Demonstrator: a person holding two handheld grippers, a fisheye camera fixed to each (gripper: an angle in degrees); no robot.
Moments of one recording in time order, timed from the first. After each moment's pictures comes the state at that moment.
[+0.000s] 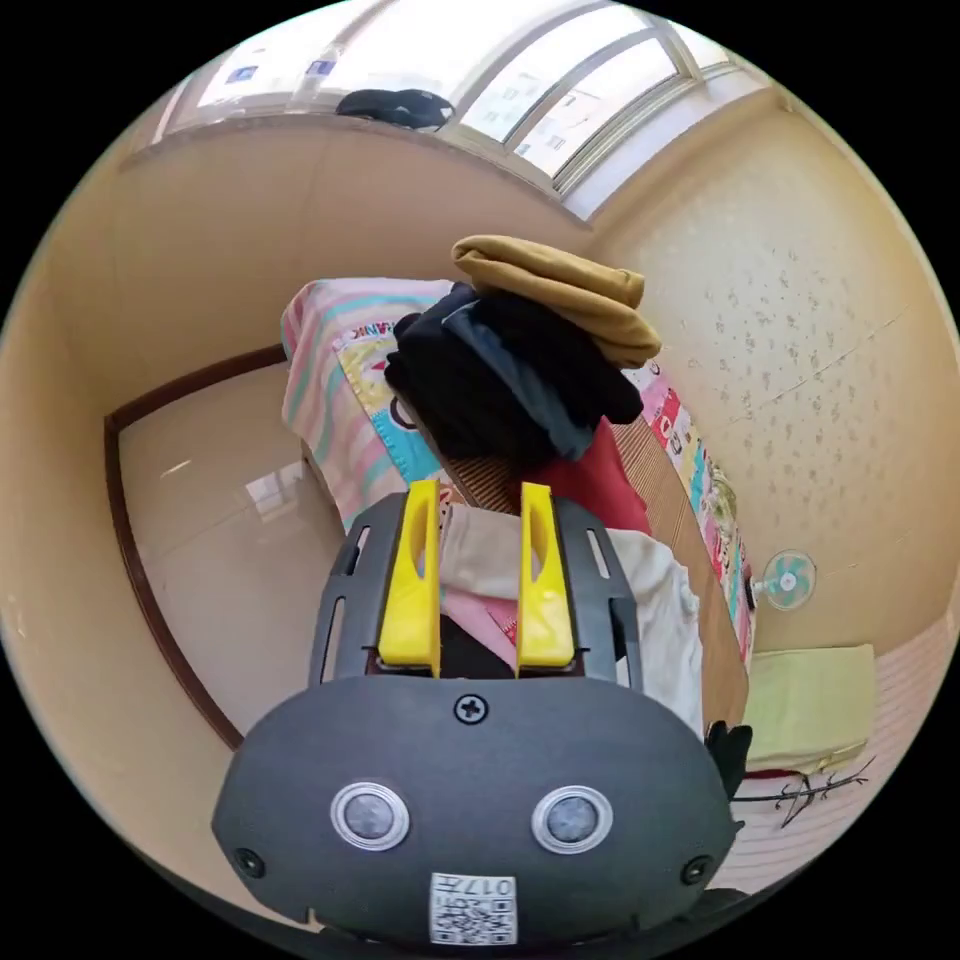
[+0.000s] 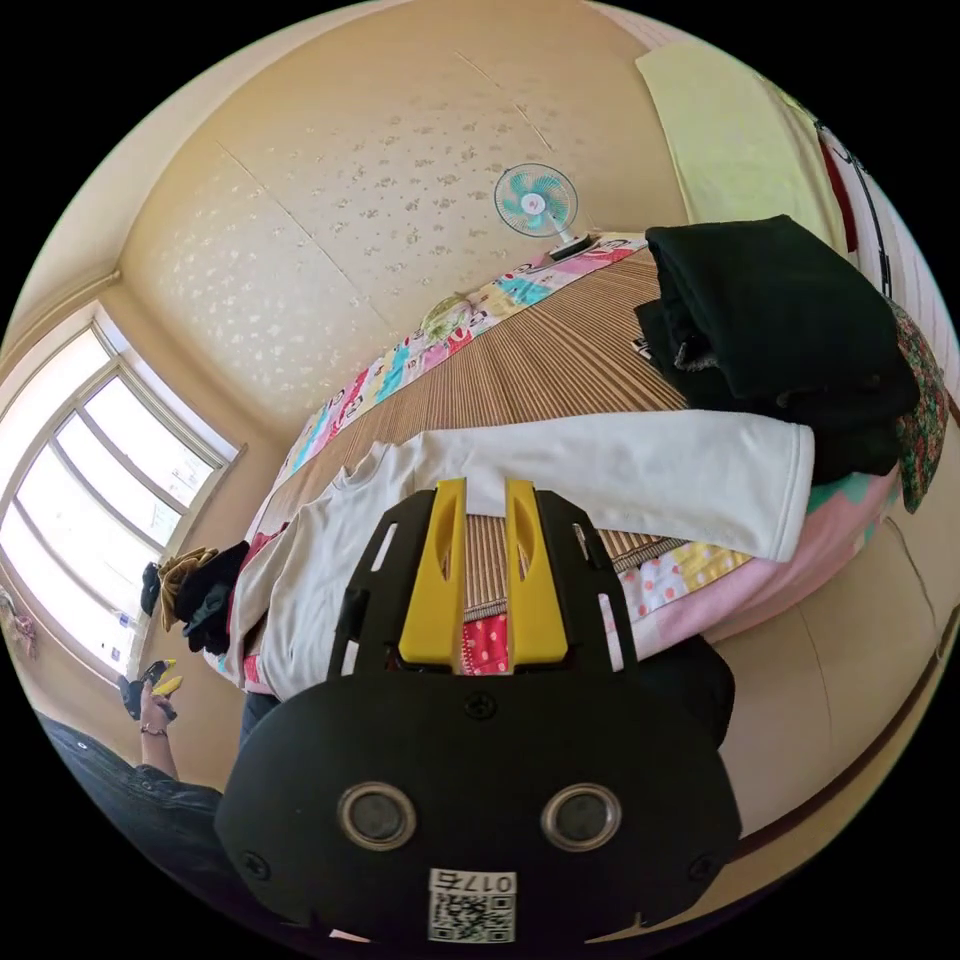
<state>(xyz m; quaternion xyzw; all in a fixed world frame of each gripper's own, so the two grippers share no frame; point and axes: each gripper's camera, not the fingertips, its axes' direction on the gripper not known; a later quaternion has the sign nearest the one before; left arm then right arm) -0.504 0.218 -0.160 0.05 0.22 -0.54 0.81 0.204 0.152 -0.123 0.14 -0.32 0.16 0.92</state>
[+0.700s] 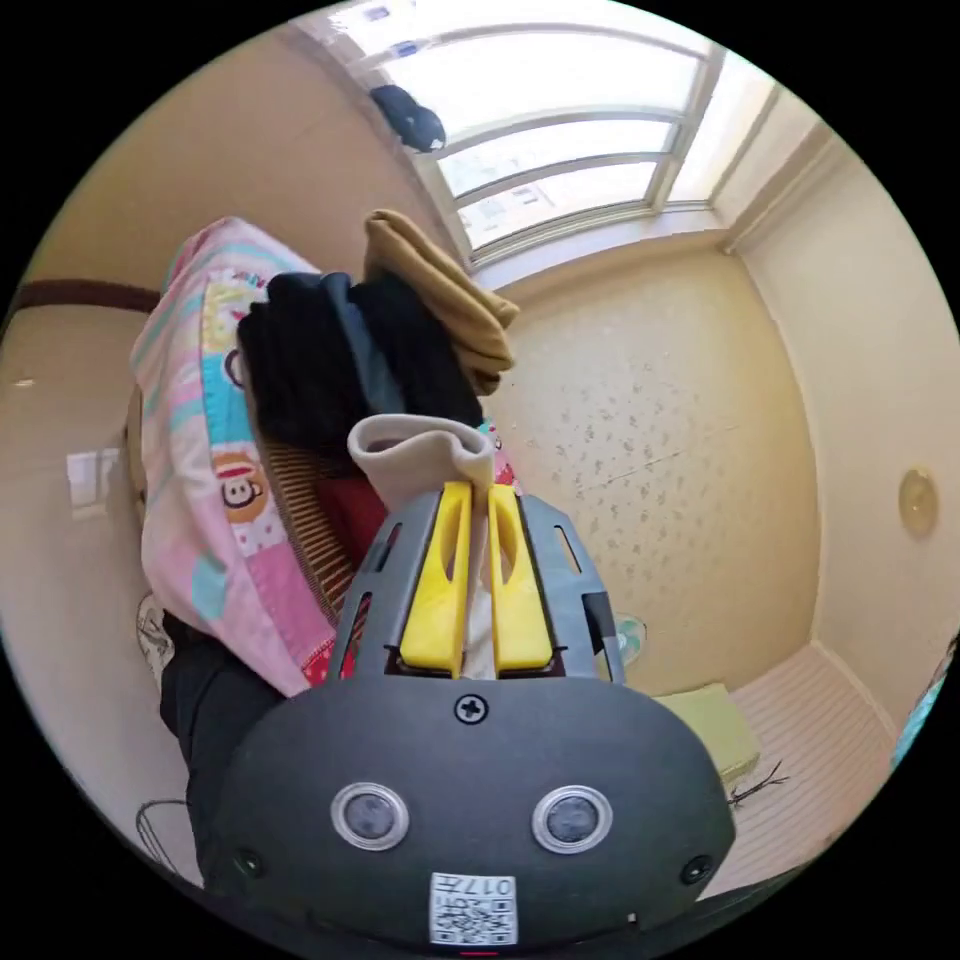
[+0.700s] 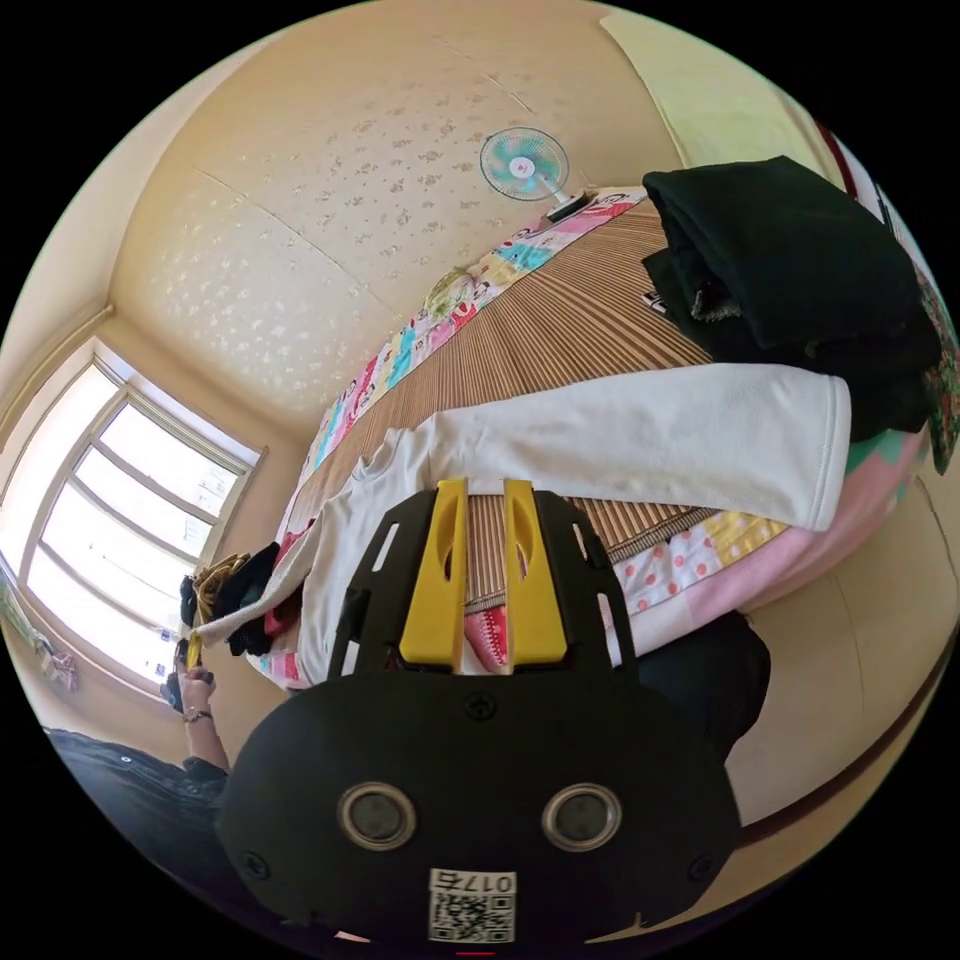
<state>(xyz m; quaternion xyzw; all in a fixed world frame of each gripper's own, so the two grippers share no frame) -0.453 0.184 -0.224 0.34 0.32 -0.47 0.75 0.279 0.151 -0.138 0.10 -0.37 0.20 0.90</state>
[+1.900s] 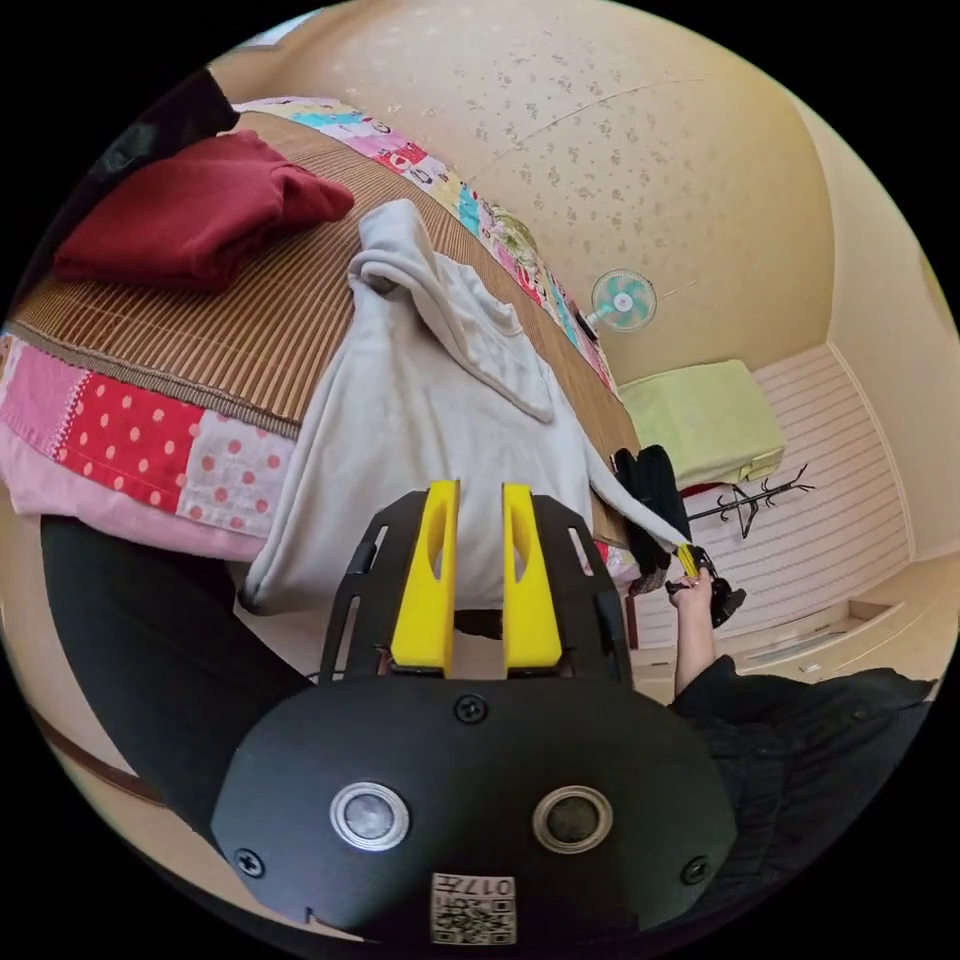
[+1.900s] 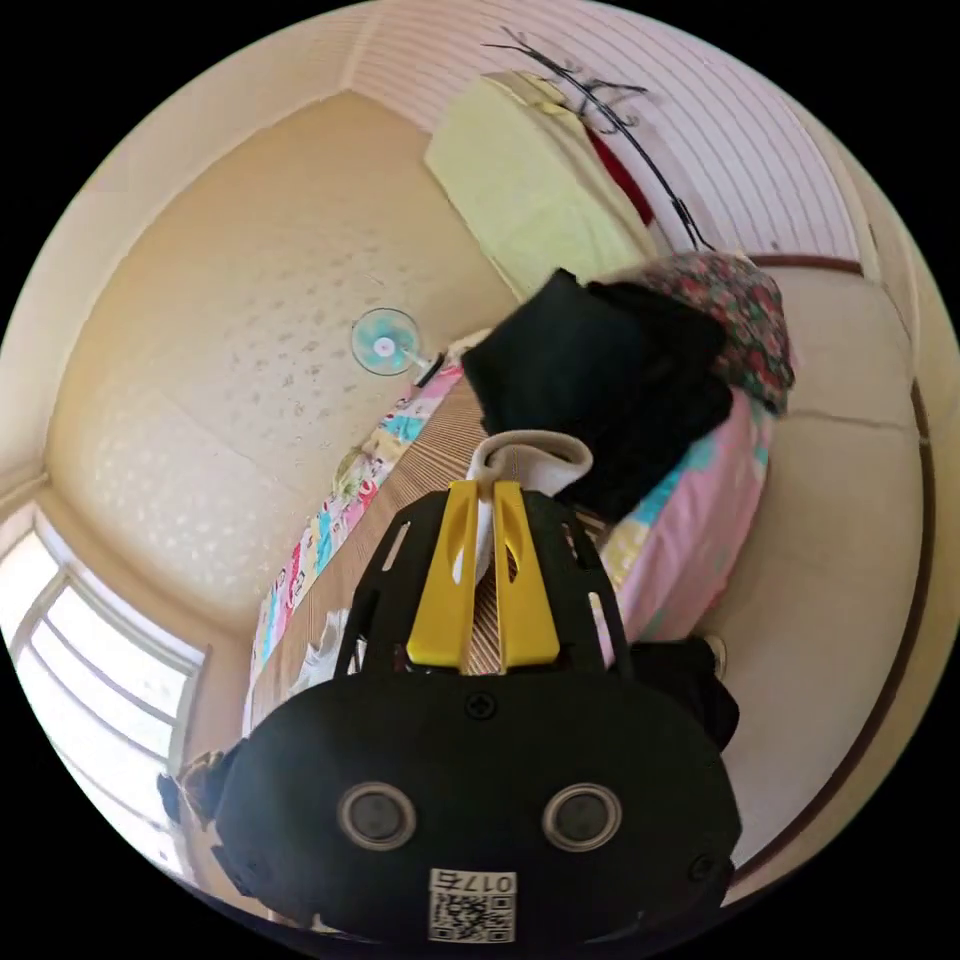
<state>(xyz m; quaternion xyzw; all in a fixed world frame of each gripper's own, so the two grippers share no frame) -0.099 0.229 -0.074 0.03 0.48 -0.20 0.85 0.355 0.129 -0.236 0.29 -0.22 0.37 0.86</state>
